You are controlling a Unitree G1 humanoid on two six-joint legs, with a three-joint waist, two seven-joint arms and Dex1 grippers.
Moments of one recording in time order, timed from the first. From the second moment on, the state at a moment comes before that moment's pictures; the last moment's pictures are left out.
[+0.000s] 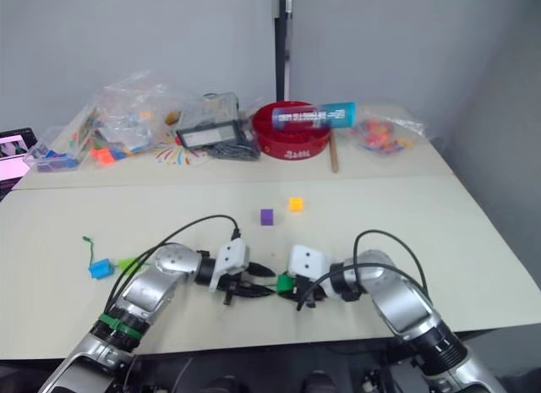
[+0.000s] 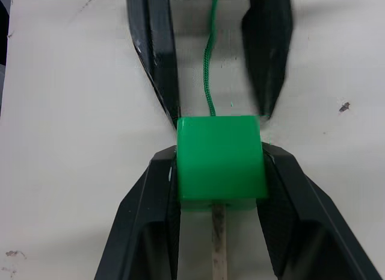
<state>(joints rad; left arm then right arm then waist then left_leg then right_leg) -0.47 0.46 -0.31 0.13 -0.16 0.16 -1.22 -0.38 -0.63 0.38 -0.25 0.10 0.48 1.06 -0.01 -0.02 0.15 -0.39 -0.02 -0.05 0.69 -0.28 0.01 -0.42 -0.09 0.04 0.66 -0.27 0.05</state>
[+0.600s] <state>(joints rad) -0.44 0.44 -0.33 0.07 -0.20 0.19 -1.22 -0.35 -0.72 0.31 -0.31 0.18 0.53 1.12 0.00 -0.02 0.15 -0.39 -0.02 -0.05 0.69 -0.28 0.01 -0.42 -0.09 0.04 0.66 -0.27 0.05</state>
